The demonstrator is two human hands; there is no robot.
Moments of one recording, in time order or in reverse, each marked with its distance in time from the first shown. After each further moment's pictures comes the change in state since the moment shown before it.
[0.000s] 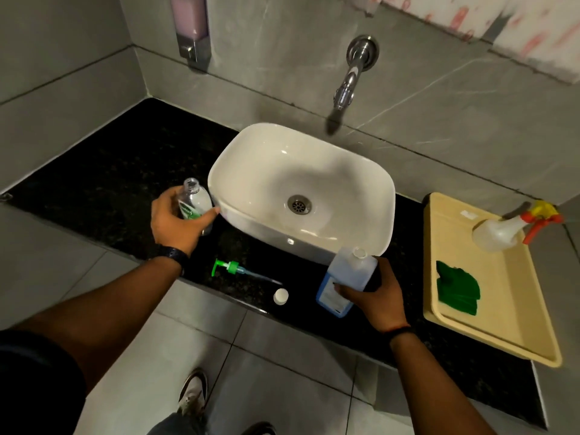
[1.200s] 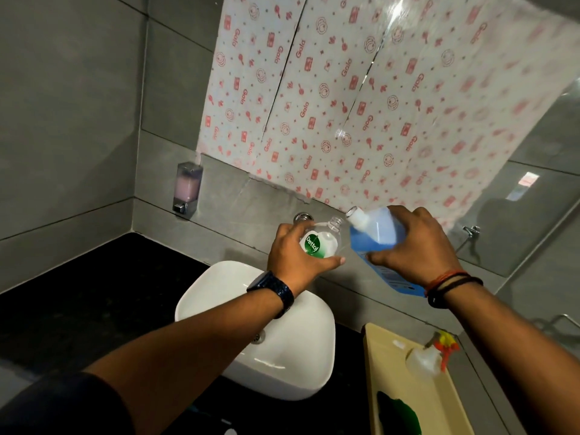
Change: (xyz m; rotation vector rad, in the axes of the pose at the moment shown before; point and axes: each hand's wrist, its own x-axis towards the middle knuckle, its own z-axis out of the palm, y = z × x) left_hand -0.050 0.319 0.048 -0.299 -0.348 0.383; right_hand 0.063 -0.314 -0.173 -0.799 0.339 -0.554
